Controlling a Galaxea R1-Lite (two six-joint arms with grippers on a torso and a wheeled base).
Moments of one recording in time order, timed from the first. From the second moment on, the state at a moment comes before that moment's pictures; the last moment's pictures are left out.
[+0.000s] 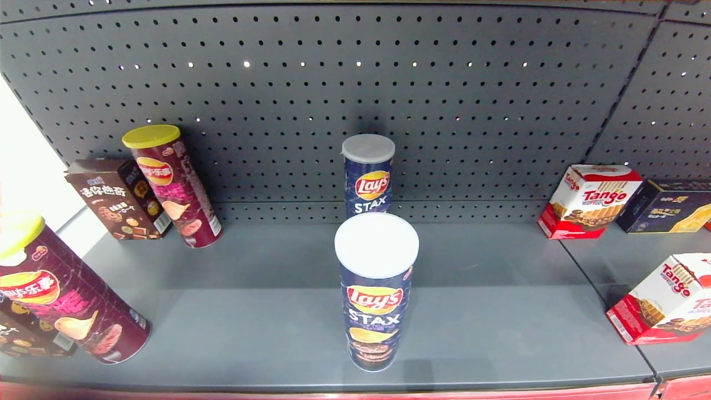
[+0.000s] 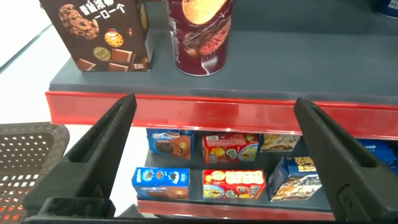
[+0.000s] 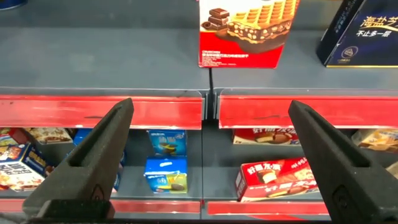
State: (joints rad) left arm 0.00 0.00 0.00 -0.01 0.06 -0.02; right arm 0.00 0.00 0.00 0.00 0.01 -0.01
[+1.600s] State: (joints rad) left arm 0.00 0.00 0.00 -0.01 0.06 -0.02; right arm 0.00 0.00 0.00 0.00 0.01 0.00
